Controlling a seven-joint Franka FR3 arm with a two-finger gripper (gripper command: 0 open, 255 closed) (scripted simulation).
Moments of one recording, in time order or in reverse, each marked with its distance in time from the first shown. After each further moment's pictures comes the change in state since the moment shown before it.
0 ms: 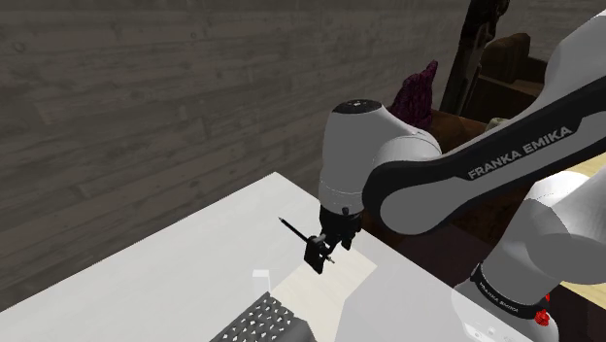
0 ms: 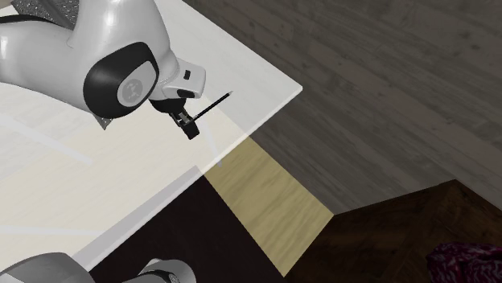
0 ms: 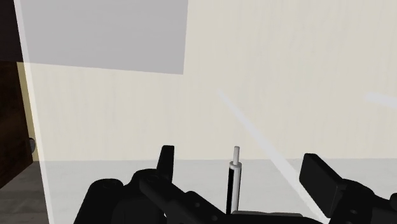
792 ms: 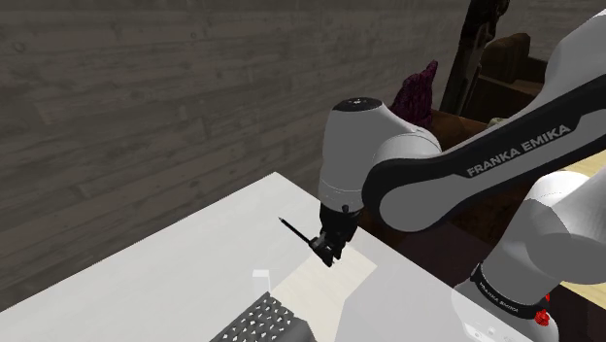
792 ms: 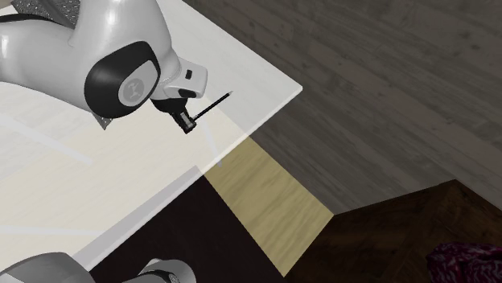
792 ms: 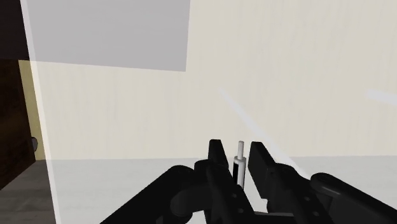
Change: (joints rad) arm -0.005 -0.005 -0.006 0.000 -0.005 -0.003 0.000
